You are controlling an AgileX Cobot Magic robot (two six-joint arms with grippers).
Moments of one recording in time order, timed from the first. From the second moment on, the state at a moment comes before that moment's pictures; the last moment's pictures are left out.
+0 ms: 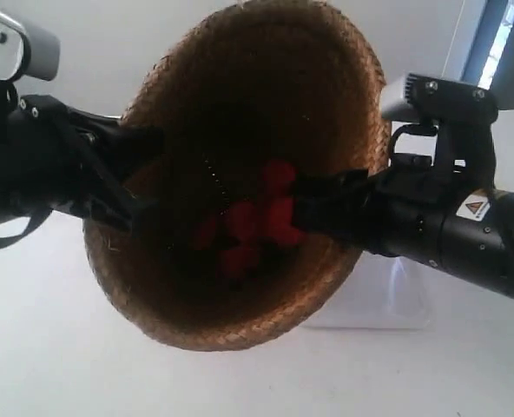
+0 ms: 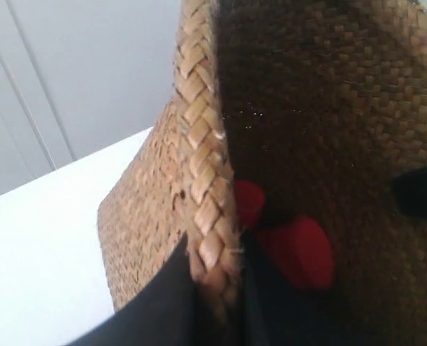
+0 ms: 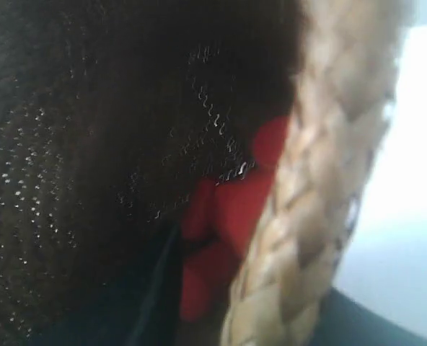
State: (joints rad) left arm -0.70 1.02 -0.66 -1.02 -0.14 1.06; right arm 0.57 1.13 -0.58 0.61 -0.11 -0.21
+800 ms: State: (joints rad) left arm -0.79 0.78 -0.64 -1.08 -0.31 1.15; right arm 0.65 0.81 -0.66 0.54 -0.10 -0.29
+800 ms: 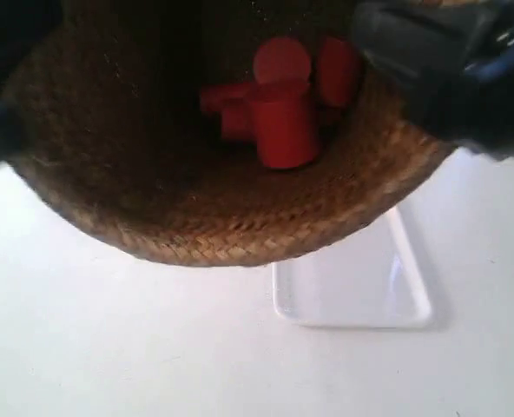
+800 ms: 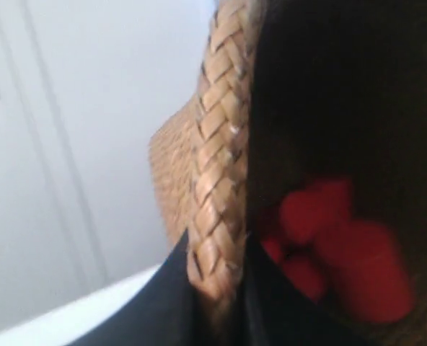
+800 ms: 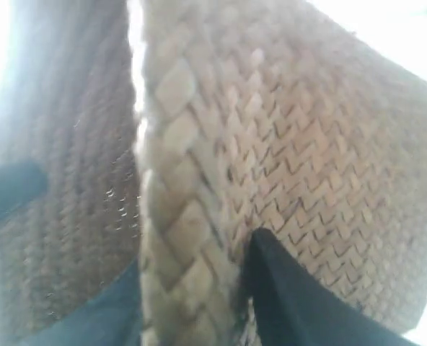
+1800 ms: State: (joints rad) left arm -0.84 0.79 -0.67 -1.23 -0.37 1.28; right arm 0.71 0.84 -0.68 0.46 -0.17 -0.27
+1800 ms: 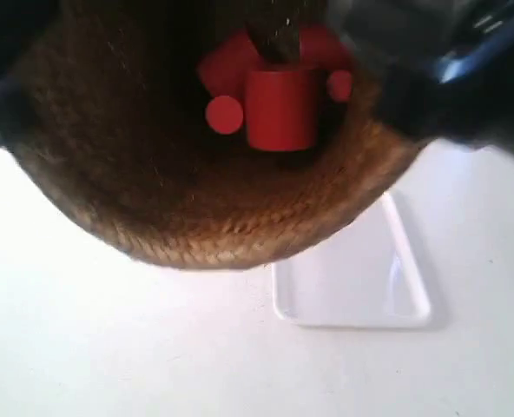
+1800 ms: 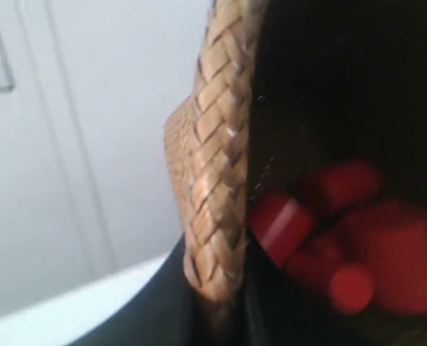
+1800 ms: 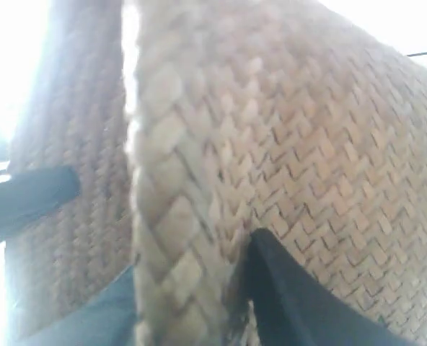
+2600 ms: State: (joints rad) left arm -0.84 0.92 -0.76 -1.70 -0.45 1.75; right arm 0.76 0.99 -0.66 0.58 -0.29 -0.37
